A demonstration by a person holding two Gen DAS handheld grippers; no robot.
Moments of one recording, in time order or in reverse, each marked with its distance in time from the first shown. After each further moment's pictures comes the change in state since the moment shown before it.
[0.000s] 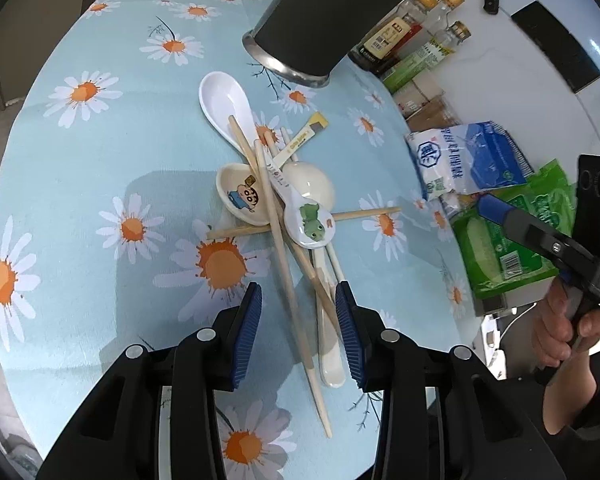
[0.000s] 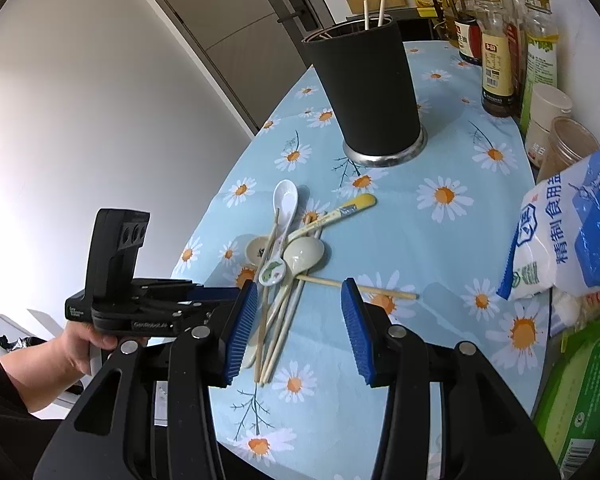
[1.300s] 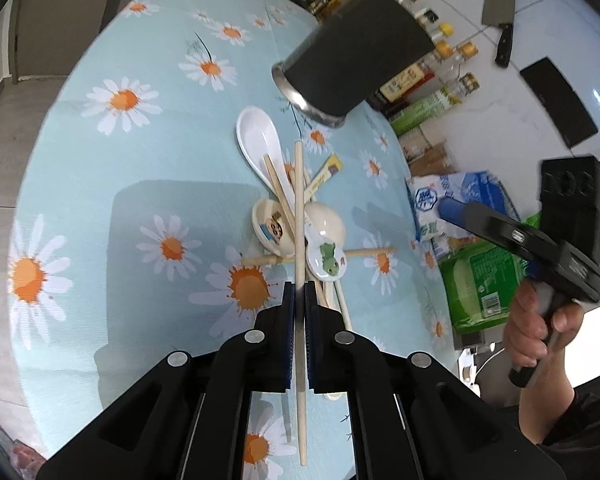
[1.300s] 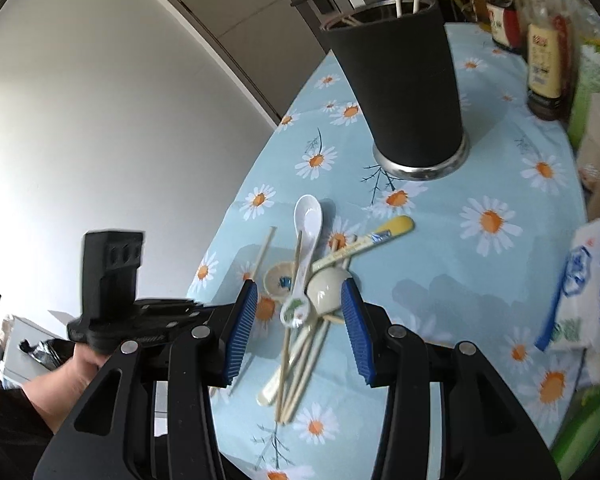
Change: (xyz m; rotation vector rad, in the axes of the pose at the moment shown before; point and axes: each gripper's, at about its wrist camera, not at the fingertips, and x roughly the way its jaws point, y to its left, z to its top) left arm -0.031 0.023 0.006 -0.121 -0.103 -0.068; right arm 0.051 0.002 0.048 0.024 0.087 0.104
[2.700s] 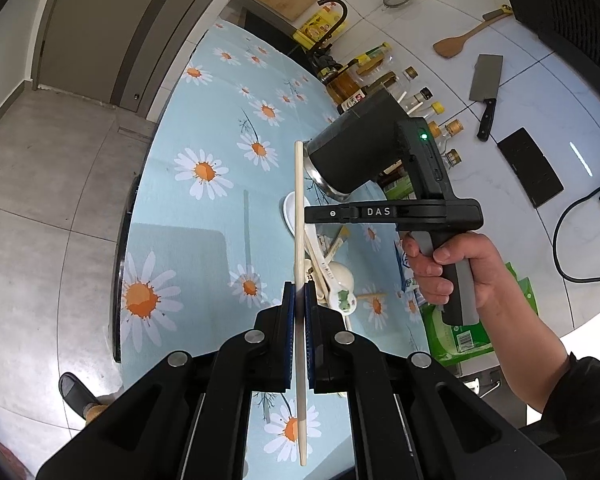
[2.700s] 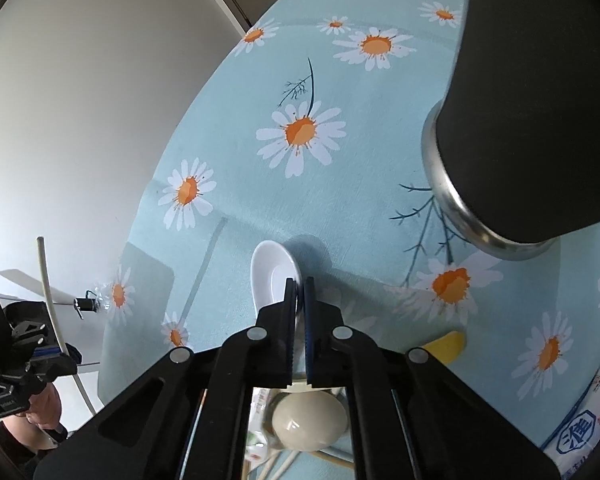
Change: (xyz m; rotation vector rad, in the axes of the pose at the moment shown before) left arm -0.081 0.035 -0.004 -0.053 -0.188 -0.042; right arm 0.160 0.006 0.086 -0.108 0.364 -0.209
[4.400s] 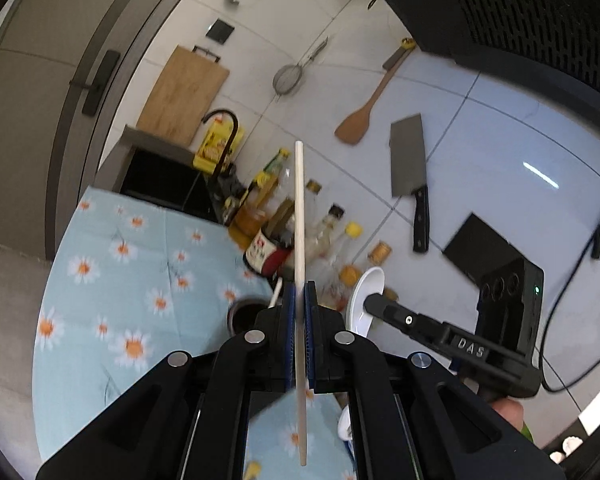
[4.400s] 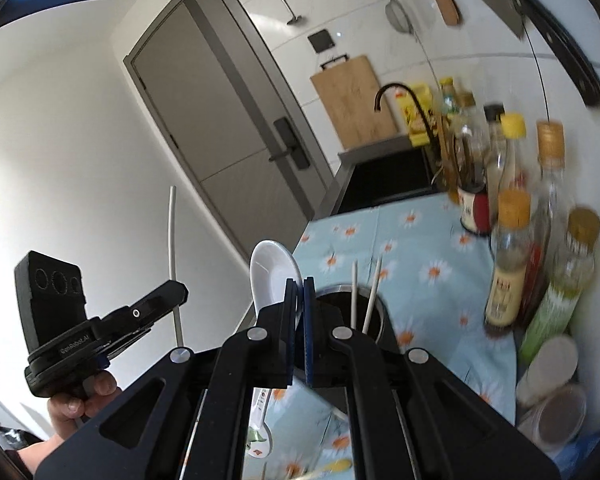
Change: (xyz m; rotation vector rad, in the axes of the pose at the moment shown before) left arm 0.062 -0.161 0.183 0.306 -0.369 -0.121; right arm -0.253 -0.083 -0.030 0.160 -0.903 0.083
